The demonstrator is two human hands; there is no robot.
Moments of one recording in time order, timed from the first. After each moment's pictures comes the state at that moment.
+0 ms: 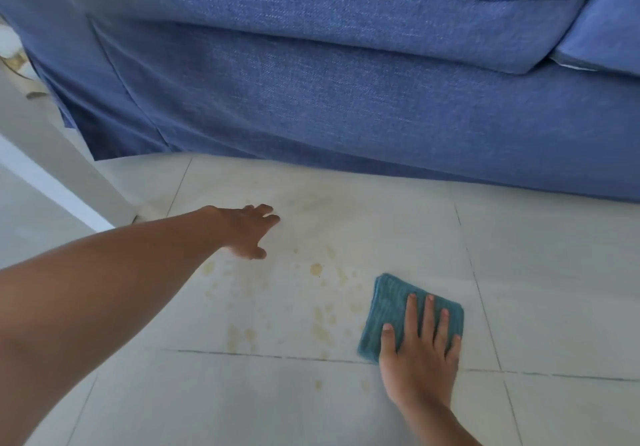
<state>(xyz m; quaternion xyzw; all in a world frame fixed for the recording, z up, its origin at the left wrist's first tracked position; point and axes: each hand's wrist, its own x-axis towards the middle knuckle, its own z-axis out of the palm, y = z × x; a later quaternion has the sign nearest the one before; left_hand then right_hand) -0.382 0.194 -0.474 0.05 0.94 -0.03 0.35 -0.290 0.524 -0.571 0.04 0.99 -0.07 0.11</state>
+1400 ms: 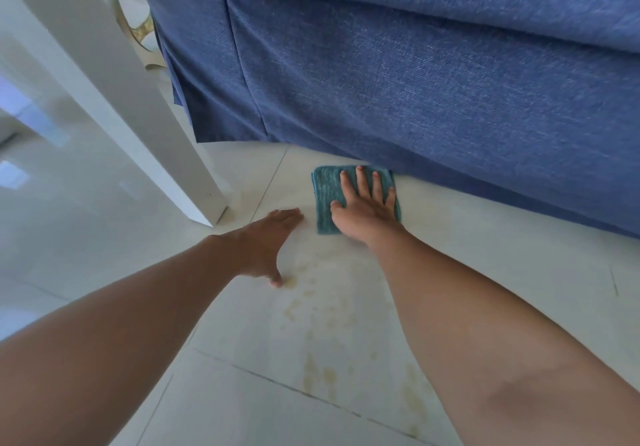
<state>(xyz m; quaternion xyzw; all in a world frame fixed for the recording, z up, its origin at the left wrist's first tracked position) -0.331 0.086 -0.517 -0.09 0.95 0.16 0.25 -0.483 0.220 -0.551 -0.28 0.93 -0.05 0.23</state>
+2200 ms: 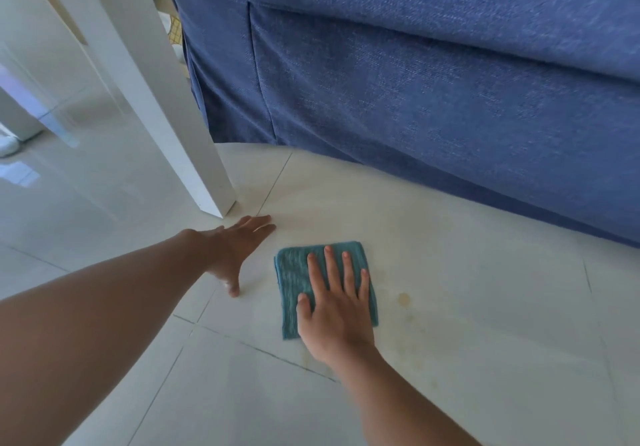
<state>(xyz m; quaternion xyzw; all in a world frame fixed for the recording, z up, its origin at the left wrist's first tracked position) -0.277 0.065 -0.506 -0.07 0.94 0.04 0.34 -0.305 0.293 -0.561 -0.34 0.91 -0.11 0.18</state>
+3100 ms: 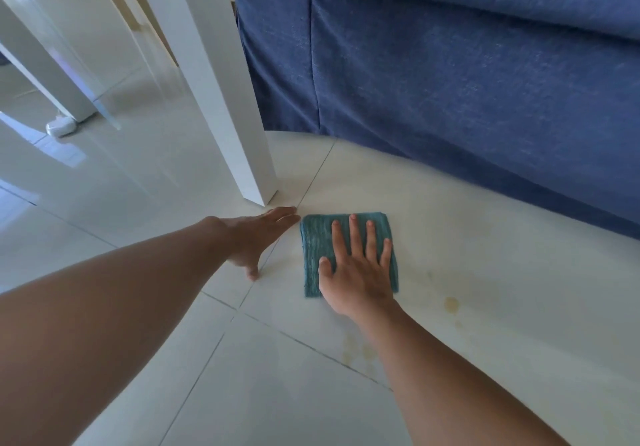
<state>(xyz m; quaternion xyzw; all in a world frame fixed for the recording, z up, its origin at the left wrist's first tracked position) -0.256 0.036 -0.507 -0.08 0.94 0.06 0.33 -0.330 0.230 -0.565 -0.36 0.91 -0.08 0.18</state>
